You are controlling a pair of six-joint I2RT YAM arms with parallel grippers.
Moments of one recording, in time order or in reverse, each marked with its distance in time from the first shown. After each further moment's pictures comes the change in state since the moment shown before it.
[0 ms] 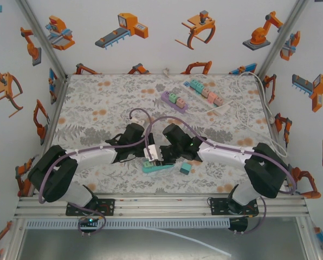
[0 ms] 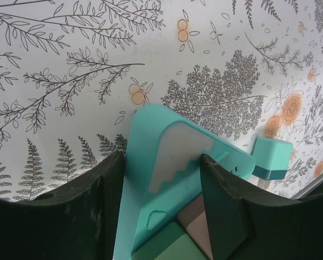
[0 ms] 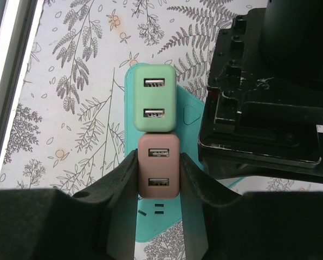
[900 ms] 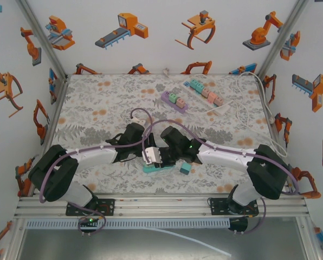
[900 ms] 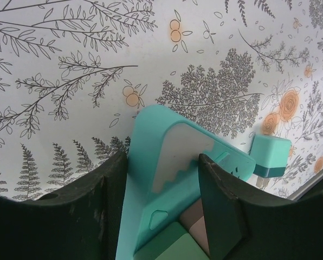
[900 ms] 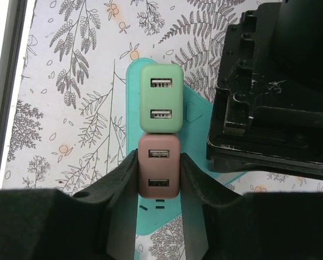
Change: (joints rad) left arm 0.008 0.004 -0.001 0.013 0.019 0.025; right arm 0.044 -0.019 0.013 -0.047 0.092 0.051
